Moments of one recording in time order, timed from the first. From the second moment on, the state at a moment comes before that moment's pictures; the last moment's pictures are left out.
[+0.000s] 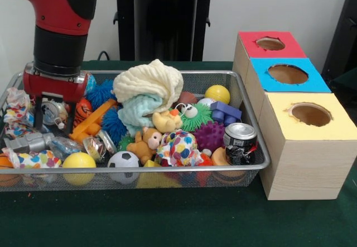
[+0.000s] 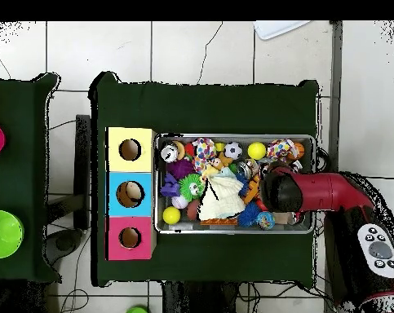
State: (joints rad) arm -0.68 -0.54 0.25 1.50 -0.75 0.40 1.78
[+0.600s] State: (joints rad) arm -0.78 -0.52 0.43 1.50 -0.81 0.40 1.64
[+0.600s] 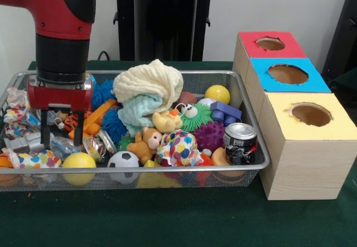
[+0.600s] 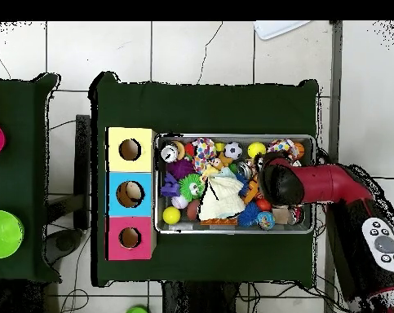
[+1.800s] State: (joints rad) arm -0.92 -0.44 0.67 1.47 -0.79 0.65 1.31
